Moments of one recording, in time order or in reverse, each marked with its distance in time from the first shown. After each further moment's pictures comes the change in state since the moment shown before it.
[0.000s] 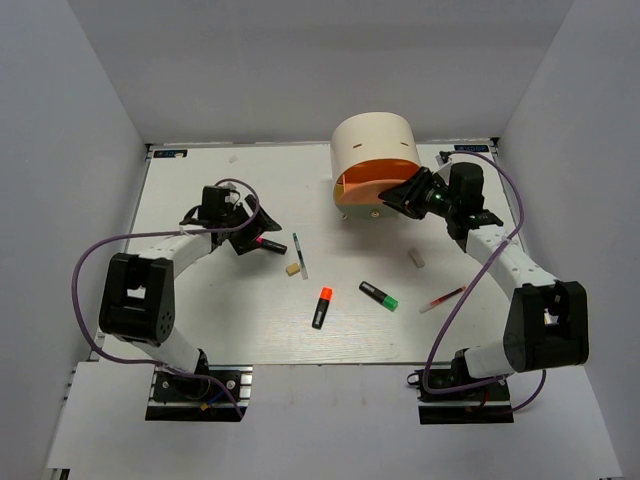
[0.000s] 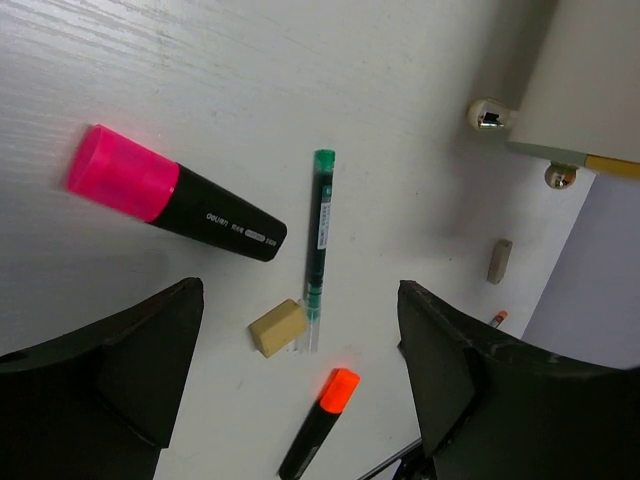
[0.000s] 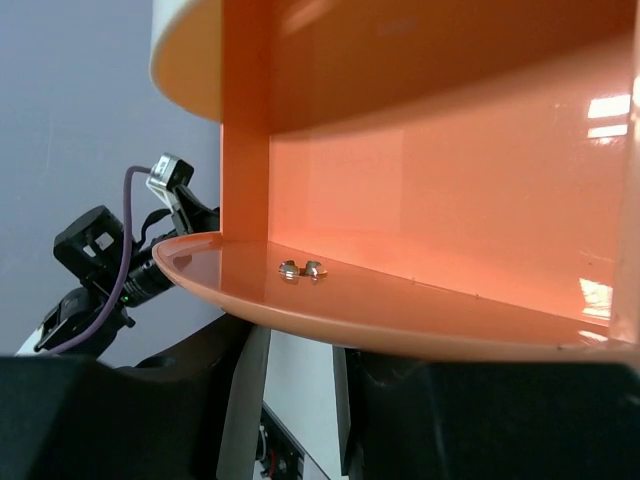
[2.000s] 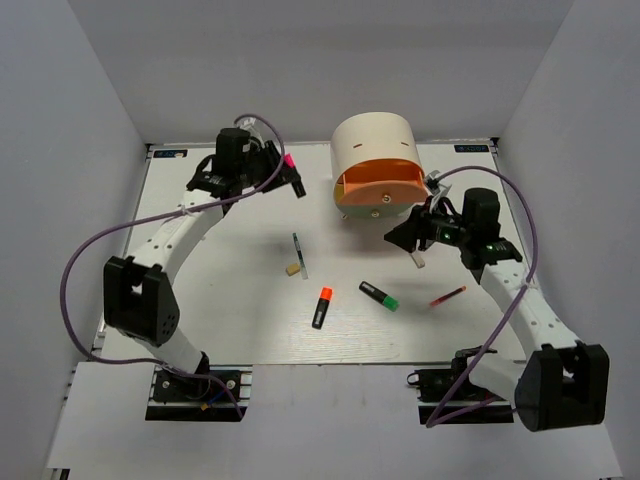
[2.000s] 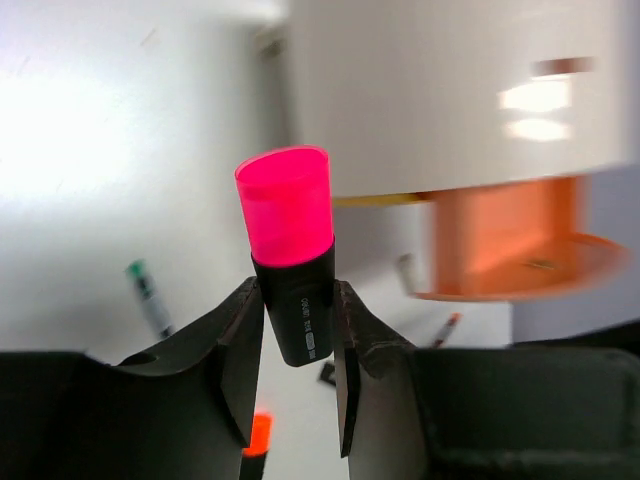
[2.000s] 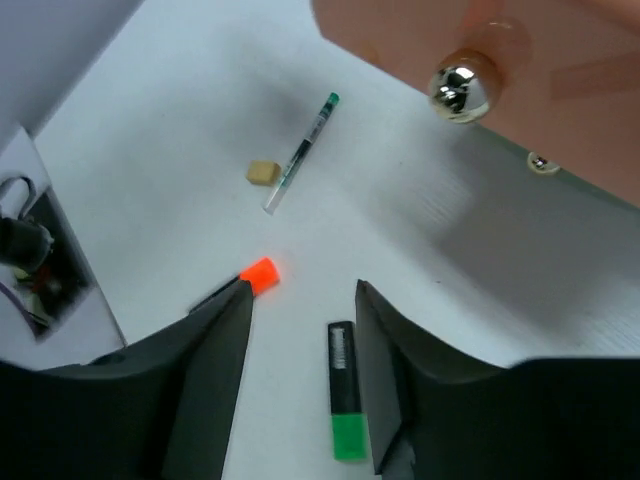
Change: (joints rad) left arm -0.161 0.076 0.512 -0.230 -0.103 0.118; right arm -0.015 -0.262 -0.151 -0.181 -0.236 -0.756
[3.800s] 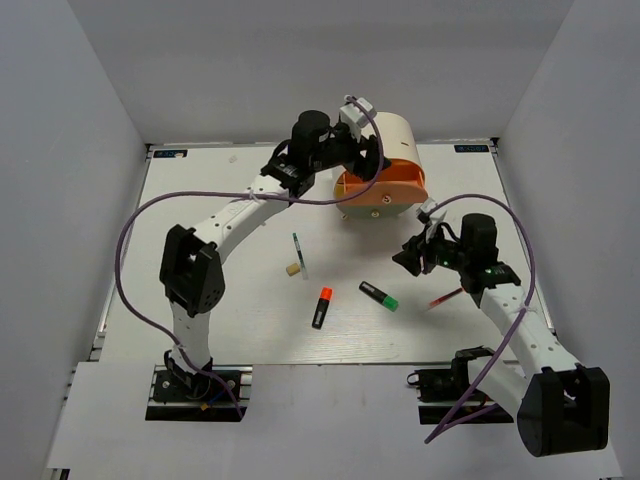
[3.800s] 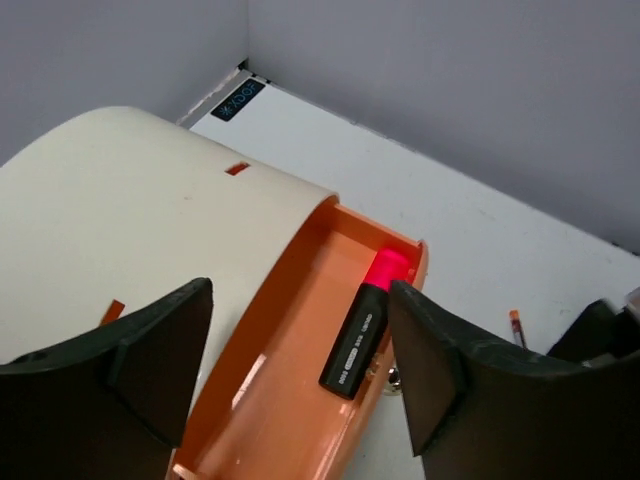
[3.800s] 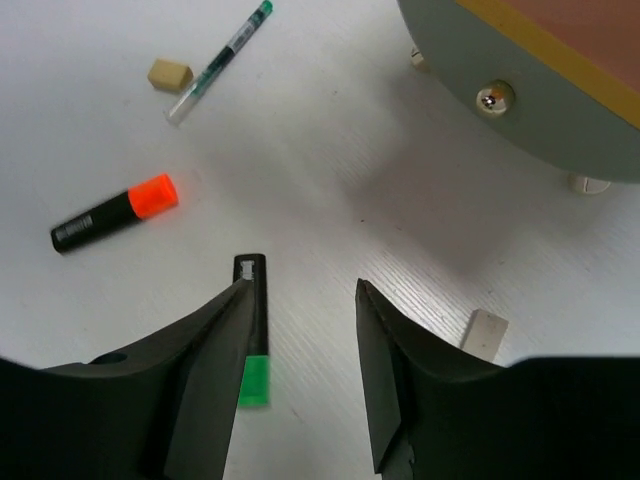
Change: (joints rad) left arm -0.322 0.299 0.411 0.375 0.151 0.630; right arm -0.003 -0.168 -0.206 -0.019 0.107 -0.385
